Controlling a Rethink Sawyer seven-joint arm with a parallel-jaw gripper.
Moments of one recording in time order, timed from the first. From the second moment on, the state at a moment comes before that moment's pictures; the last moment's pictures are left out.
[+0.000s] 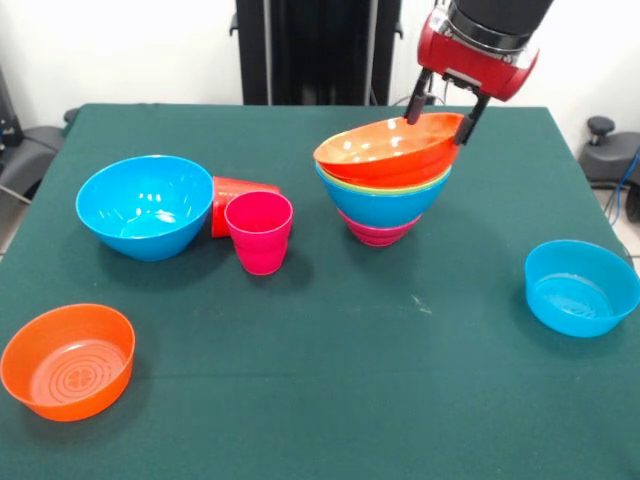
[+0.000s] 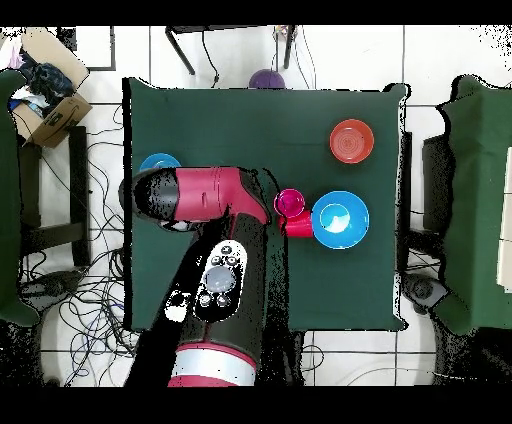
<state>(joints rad) 0.12 -0.60 -0.21 1.46 -0.02 0.84 2.18</state>
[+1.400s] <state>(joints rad) 0.00 -0.69 -0.07 1.29 -0.02 1.08 2.18</state>
